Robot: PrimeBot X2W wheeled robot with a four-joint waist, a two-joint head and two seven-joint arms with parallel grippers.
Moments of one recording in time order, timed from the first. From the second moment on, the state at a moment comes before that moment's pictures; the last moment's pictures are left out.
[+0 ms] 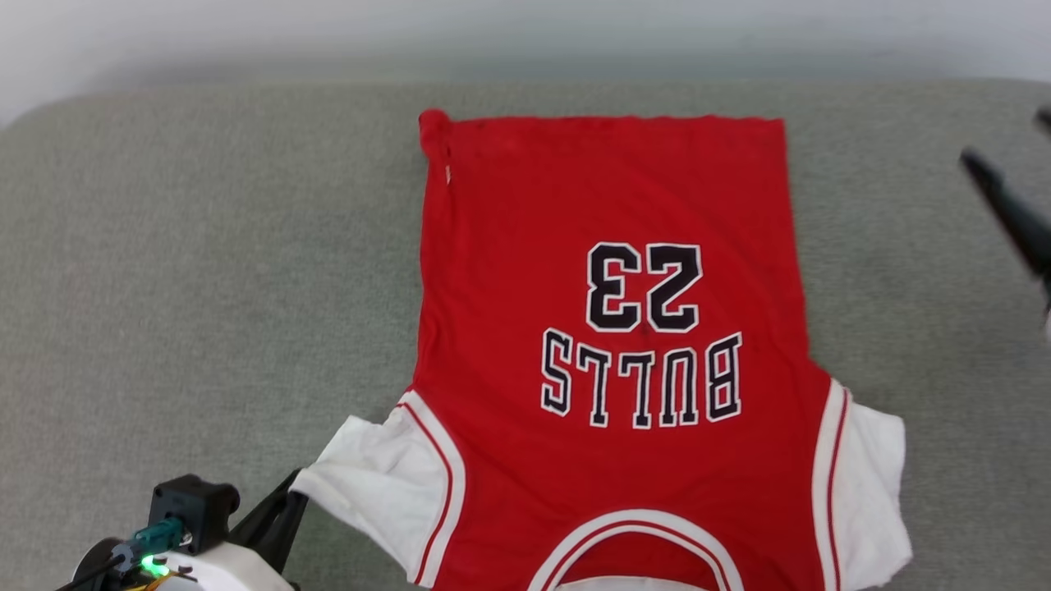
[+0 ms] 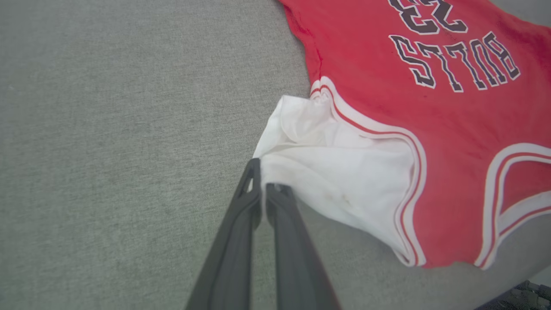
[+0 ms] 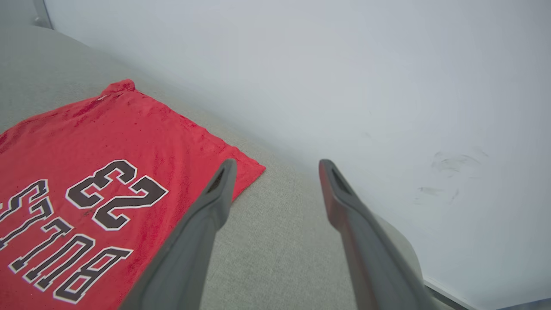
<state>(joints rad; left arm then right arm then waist) -0.18 0.91 -0.89 -0.10 -1.01 0.34 -0.19 -0.51 -0.82 0.35 0.04 0.55 0.13 0.15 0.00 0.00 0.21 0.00</state>
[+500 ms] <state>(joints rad) -0.34 0.87 -0.89 -0.21 -0.89 0.35 -0.17 -1.09 -0.74 0.41 0.30 0.59 0.13 0.90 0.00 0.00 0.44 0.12</state>
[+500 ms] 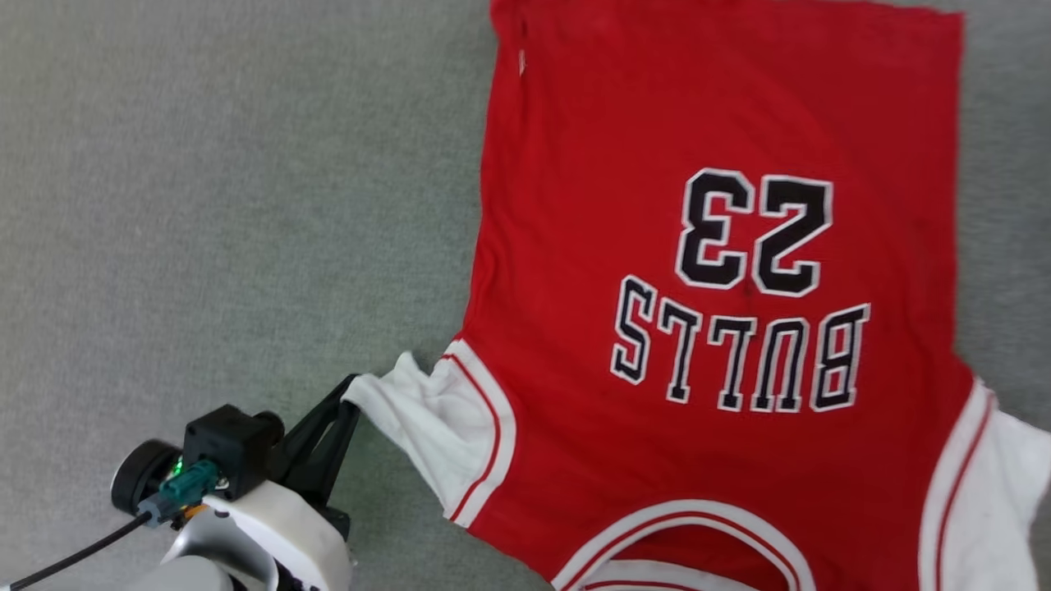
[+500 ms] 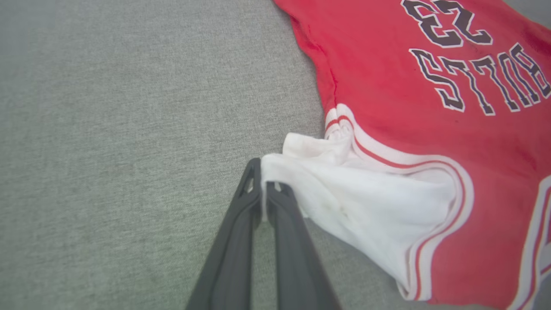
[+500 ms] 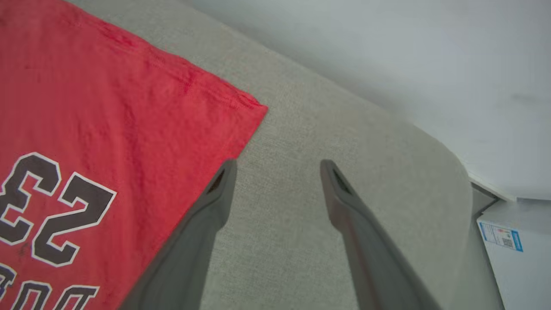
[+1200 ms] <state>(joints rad) -0.47 0.80 -0.92 -0.29 -0.77 0.35 -0.17 -1.21 -0.70 0.27 0.44 0.50 0.13 1.25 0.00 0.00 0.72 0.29</state>
